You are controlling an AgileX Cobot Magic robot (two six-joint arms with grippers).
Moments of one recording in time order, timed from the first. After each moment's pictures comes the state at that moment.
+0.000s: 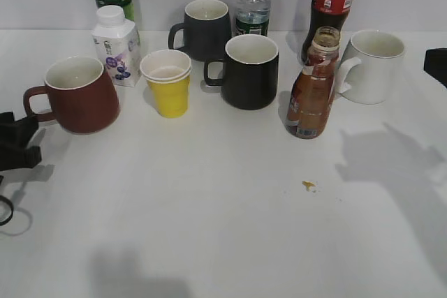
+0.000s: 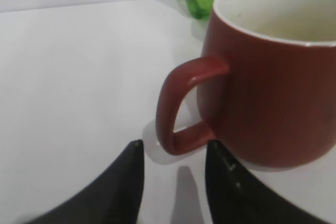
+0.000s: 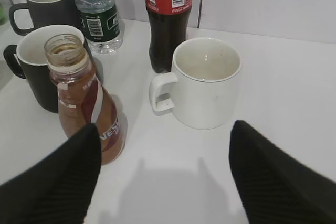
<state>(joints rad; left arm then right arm) -0.09 1.73 -0.24 0.10 -1.10 -0.01 0.25 0.93 -0.49 0.05 0.00 -0.03</state>
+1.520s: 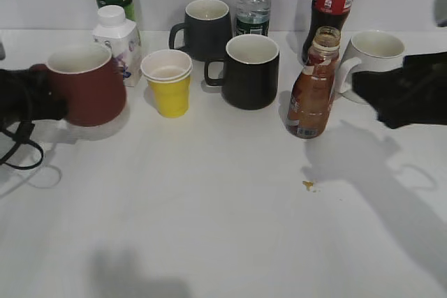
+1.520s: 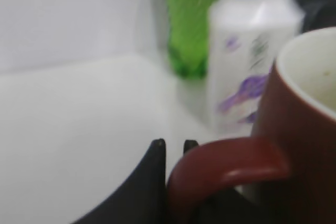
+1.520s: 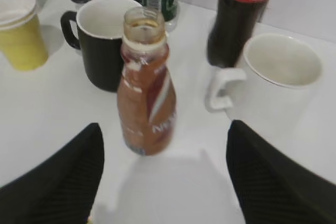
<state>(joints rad) -0.12 1.76 -0.48 0.17 -0.98 -0.02 0.41 1.12 -0.49 -0.03 -0.16 0.00</state>
